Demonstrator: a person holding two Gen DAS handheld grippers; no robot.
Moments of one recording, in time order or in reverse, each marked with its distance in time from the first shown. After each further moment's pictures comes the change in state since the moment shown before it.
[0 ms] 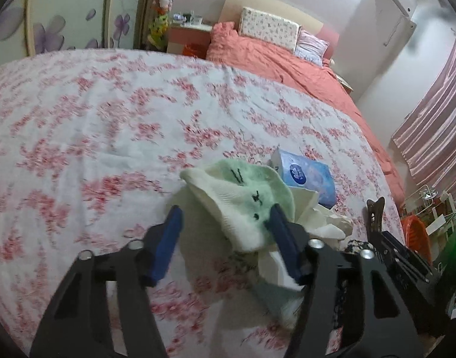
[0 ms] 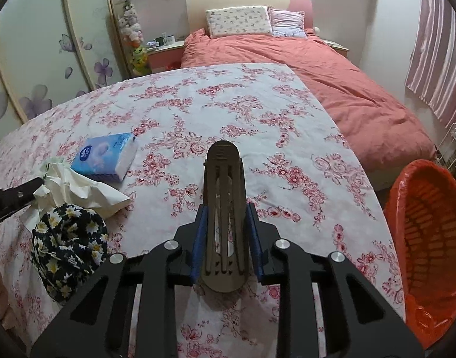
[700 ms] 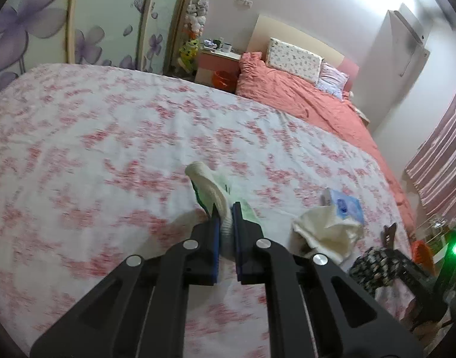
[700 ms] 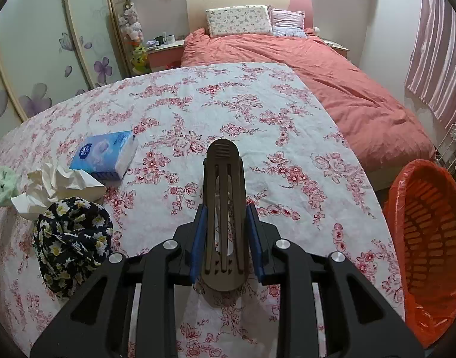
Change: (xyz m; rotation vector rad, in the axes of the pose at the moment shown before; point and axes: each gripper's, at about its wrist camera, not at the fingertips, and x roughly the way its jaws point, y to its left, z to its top) left arm -0.069 0.081 0.003 -0.058 -0.144 0.097; right arm 0.001 -0.001 -0.002 -0.005 0.000 -0.005
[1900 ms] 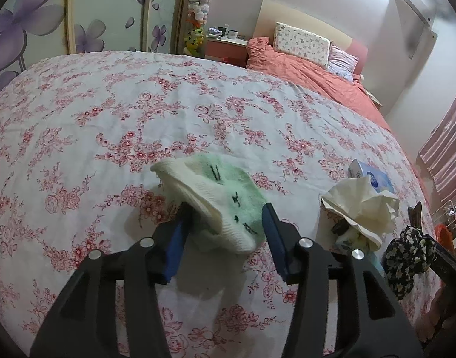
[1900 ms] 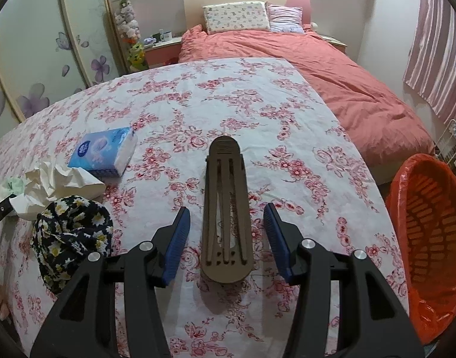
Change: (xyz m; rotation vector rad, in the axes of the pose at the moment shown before) left arm 0.037 -0.003 -0.022 0.026 0.054 0.054; right arm 0.002 0.001 -0.002 0.018 0.019 -0.007
